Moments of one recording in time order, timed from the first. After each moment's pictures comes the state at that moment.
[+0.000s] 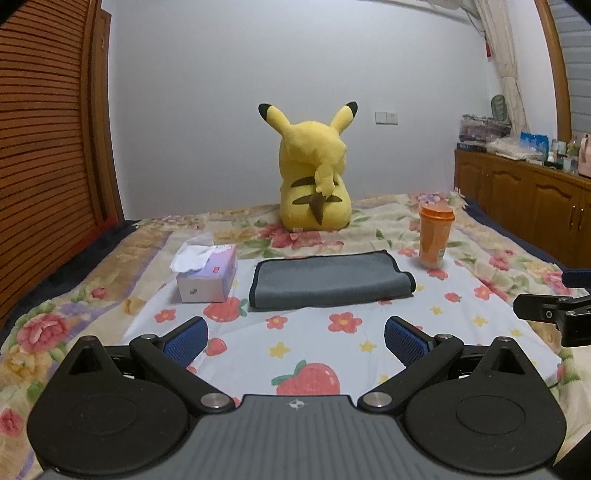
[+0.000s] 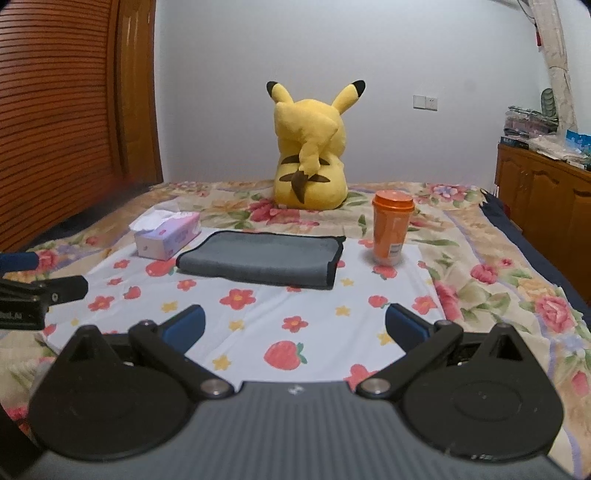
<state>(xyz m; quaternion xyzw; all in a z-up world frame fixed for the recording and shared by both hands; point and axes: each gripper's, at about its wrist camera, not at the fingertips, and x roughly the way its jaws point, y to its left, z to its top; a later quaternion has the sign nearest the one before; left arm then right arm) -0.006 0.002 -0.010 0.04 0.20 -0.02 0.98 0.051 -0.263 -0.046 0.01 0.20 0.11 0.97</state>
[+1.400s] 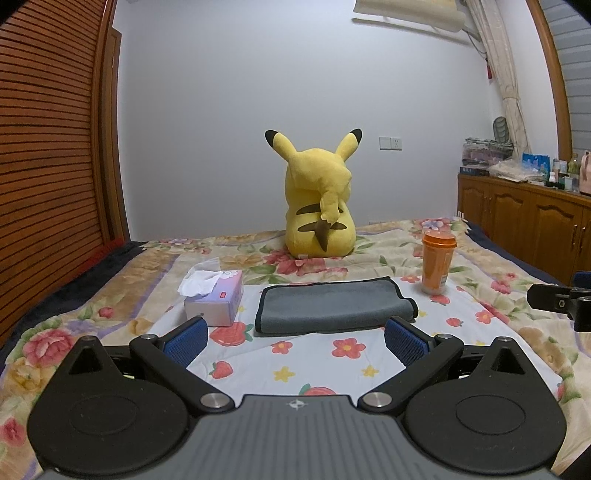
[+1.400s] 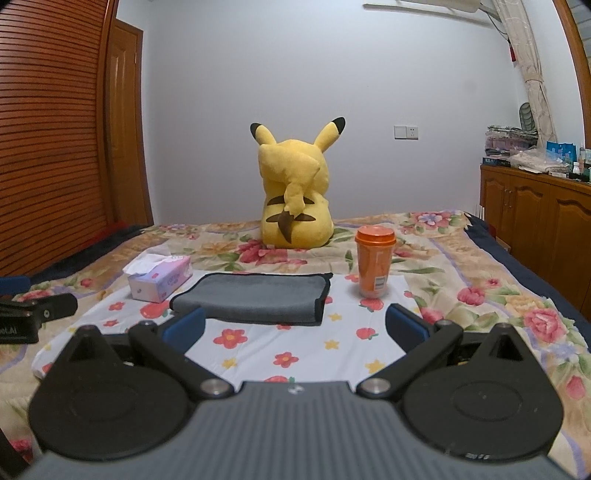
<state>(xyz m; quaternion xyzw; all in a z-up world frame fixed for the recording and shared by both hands) -0.014 0.006 -0.002 0.03 0.16 -0.02 0.99 0.042 -0.276 -0.040 0.03 0.14 0.09 0.99</state>
